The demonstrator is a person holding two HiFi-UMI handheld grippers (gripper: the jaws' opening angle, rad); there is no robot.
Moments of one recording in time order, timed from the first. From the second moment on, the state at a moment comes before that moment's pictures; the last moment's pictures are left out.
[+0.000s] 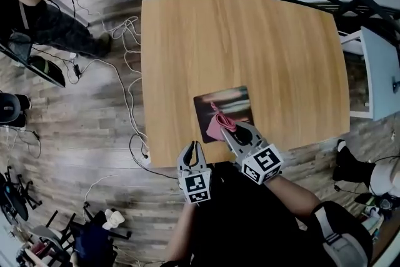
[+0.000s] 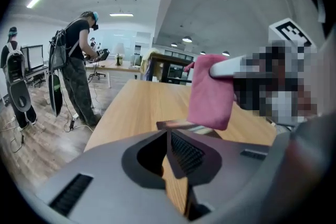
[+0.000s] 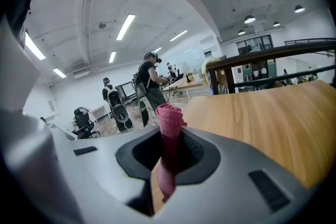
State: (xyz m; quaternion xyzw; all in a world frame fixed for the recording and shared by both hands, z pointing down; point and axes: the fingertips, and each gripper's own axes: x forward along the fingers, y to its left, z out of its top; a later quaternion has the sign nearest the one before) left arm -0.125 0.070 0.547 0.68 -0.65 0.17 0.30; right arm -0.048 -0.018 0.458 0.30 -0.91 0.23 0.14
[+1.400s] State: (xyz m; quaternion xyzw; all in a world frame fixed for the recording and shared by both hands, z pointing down) left arm -0.089 0.070 0.681 0.65 -0.53 0.25 0.49; right arm -0.150 -0.070 0.675 0.18 -0.86 0.33 0.33
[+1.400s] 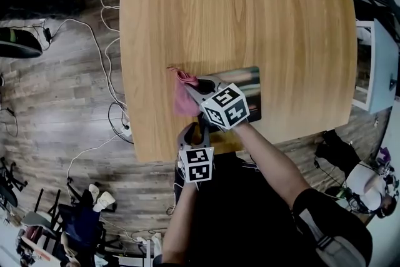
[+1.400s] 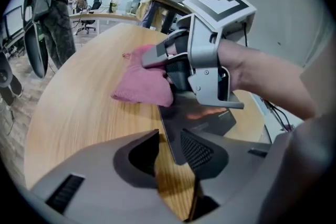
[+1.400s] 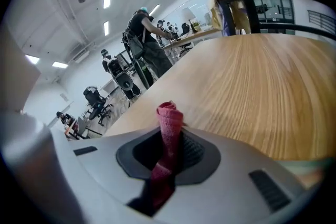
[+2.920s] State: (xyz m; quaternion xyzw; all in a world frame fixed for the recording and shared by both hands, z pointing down) left arm -0.090 0.072 0.688 0.63 -0.55 0.34 0.42; right arm -0.117 -0.081 0.667 0.21 -0.89 0.22 0.34
